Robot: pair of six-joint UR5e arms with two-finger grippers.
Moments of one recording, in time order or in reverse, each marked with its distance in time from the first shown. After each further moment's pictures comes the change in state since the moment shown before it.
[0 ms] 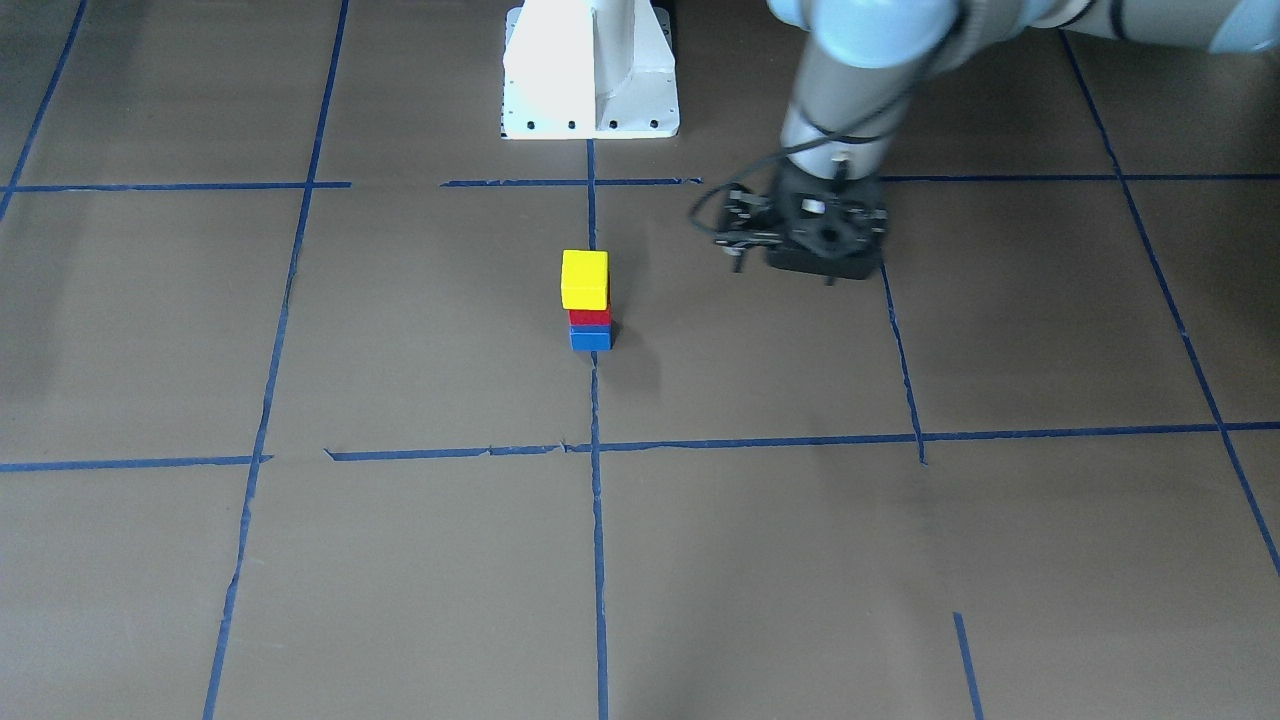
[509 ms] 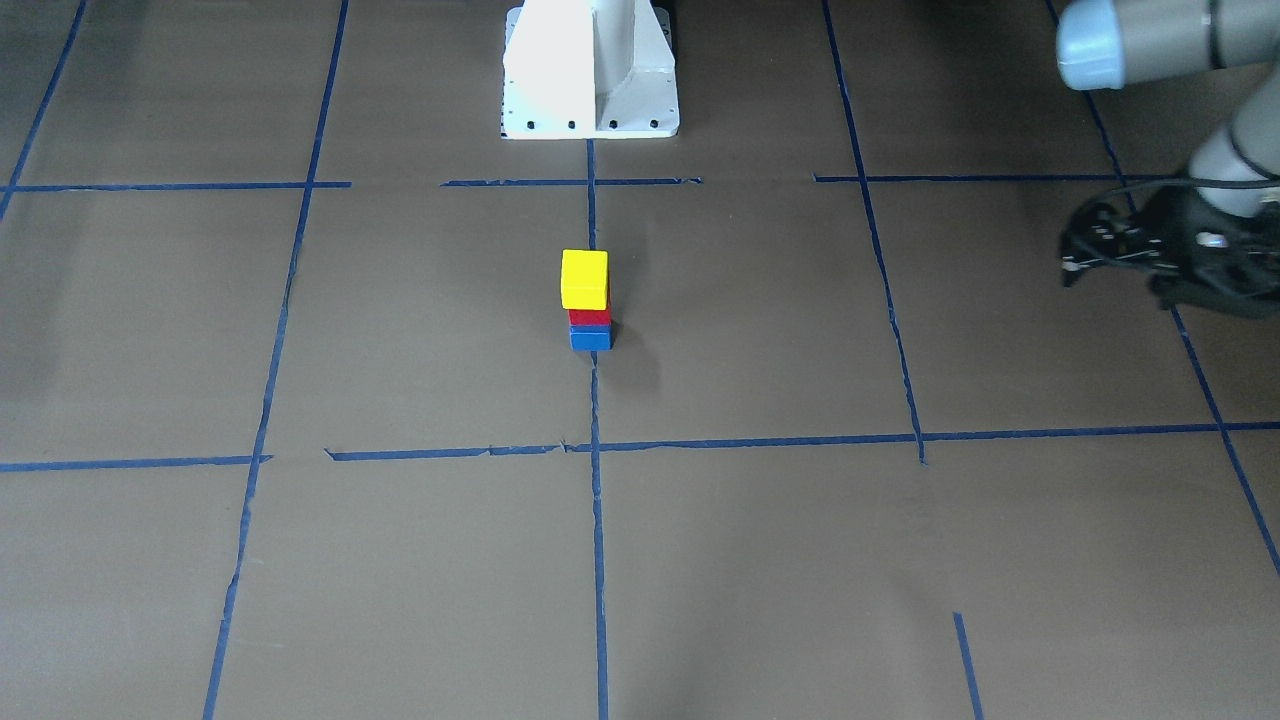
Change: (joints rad) left arm -0.362 0.355 0.031 -0.008 -0.111 0.591; right arm 0.000 0.000 -0.001 0.000 0.000 0.001
